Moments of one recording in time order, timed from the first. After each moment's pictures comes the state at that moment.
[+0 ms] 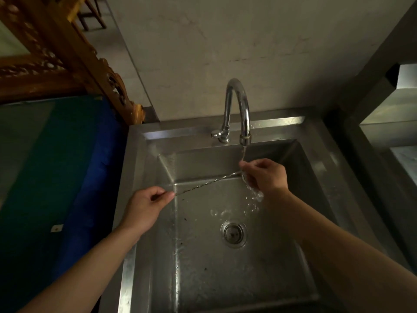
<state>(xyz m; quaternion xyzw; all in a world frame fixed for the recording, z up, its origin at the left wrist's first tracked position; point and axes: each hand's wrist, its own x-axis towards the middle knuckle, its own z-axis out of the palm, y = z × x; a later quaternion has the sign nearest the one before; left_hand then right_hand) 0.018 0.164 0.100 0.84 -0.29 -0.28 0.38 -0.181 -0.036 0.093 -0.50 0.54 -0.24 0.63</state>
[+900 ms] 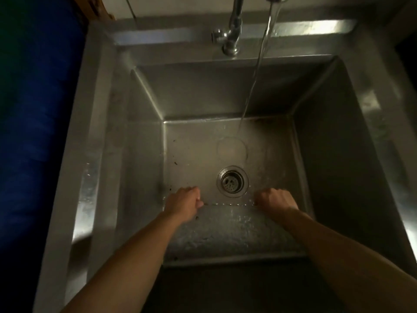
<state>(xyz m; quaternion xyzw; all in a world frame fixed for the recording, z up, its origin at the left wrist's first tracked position) -0.073 0.184 -0.167 0.81 -0.47 -0.35 -0.02 -0.283 0.021 -0.148 -0.89 0.31 0.32 0.14</state>
